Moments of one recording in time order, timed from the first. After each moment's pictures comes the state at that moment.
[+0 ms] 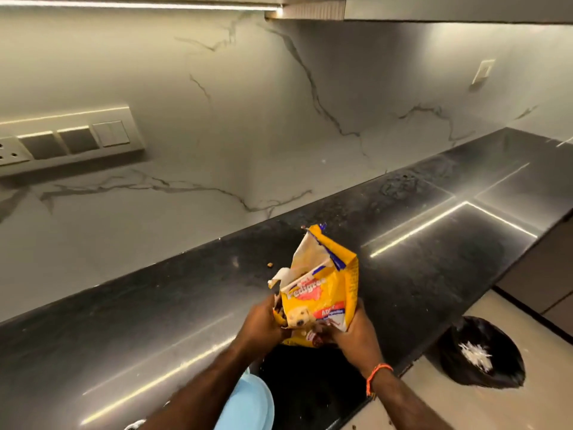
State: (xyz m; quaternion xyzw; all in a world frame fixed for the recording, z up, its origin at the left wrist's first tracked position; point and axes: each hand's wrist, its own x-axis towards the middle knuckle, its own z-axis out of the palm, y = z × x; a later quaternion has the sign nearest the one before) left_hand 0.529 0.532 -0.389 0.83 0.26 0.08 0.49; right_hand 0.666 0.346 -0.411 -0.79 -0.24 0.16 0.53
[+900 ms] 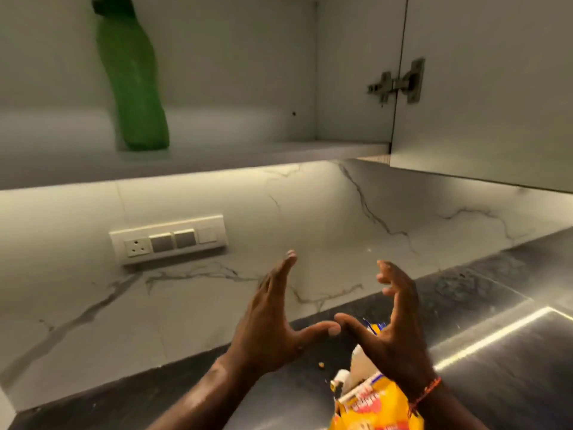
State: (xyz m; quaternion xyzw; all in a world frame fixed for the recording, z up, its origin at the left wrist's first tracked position) left_hand 0.475 0.570 -0.150 0.89 0.15 0.38 0.20; right_hand 0.654 0.428 -0.188 -0.64 -0.48 -0.18 0.57
